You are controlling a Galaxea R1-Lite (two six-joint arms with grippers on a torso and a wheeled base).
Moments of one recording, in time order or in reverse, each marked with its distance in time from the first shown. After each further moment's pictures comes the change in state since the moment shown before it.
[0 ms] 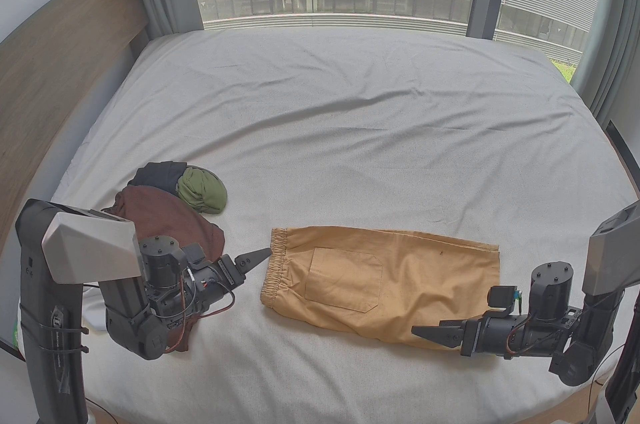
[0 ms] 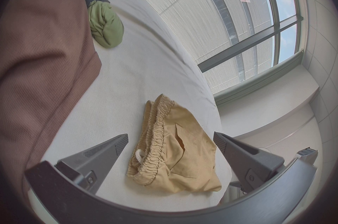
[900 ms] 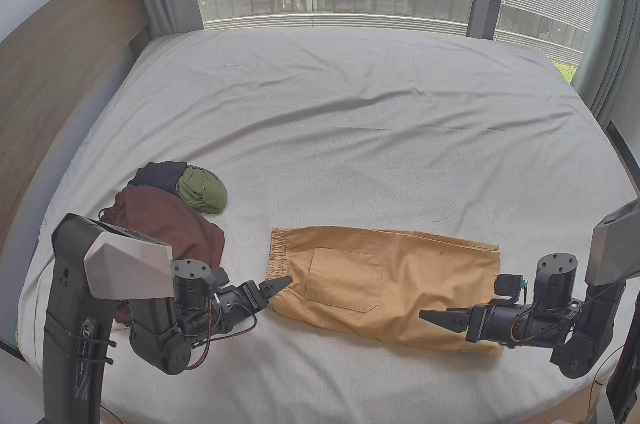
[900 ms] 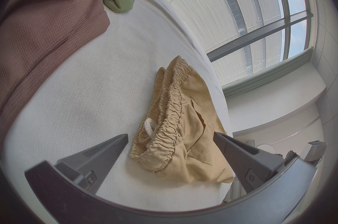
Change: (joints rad) left arm -0.089 0.132 -0.034 0.003 0.070 -0.013; right arm -0.064 0.001 -0.035 -0.001 0.012 -0.001
